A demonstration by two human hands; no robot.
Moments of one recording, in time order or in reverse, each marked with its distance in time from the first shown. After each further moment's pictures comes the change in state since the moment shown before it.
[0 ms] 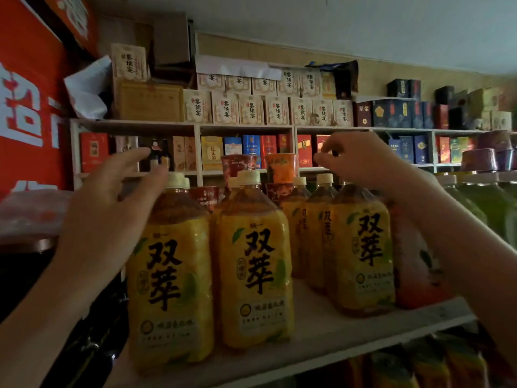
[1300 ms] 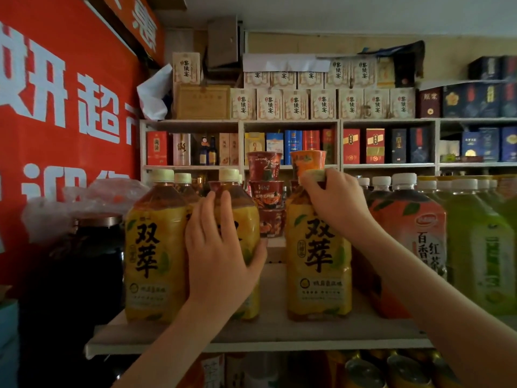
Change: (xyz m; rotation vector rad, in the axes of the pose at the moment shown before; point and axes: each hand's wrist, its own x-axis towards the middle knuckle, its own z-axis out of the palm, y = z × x) left_hand -0.079 0.066 0.117 0.687 0.065 0.093; right_hand -0.037 0.022 0.048 0.510 0.052 0.158
